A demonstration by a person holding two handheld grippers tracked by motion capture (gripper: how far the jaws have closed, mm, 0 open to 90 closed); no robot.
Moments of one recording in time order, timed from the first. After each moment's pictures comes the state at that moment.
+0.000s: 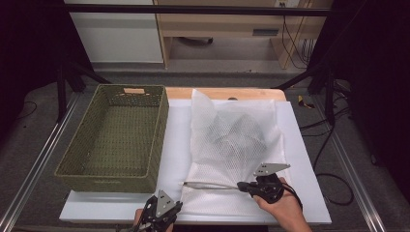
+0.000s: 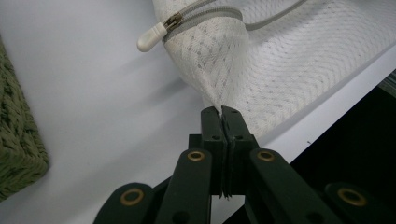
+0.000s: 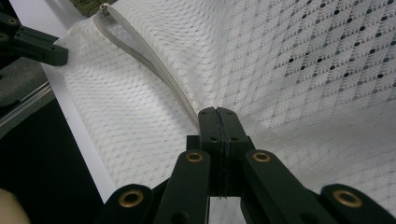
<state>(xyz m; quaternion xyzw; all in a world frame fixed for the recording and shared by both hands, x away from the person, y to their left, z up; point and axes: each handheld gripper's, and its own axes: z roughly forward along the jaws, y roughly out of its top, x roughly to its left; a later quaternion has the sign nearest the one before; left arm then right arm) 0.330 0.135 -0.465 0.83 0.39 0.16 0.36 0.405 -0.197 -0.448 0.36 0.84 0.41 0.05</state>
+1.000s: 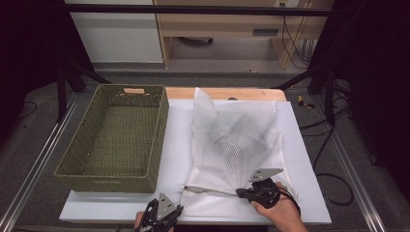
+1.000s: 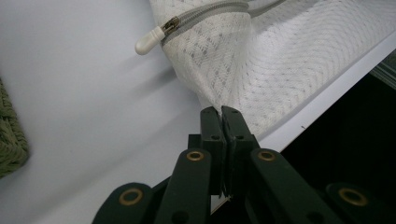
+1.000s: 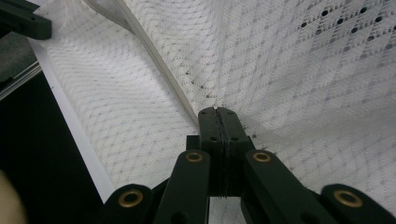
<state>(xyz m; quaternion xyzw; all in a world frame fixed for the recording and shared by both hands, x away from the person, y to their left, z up) 0.326 0.135 -0.471 0.84 0.39 0.15 0.36 0.401 -0.191 -0.467 0.35 0.86 0.37 0.04</state>
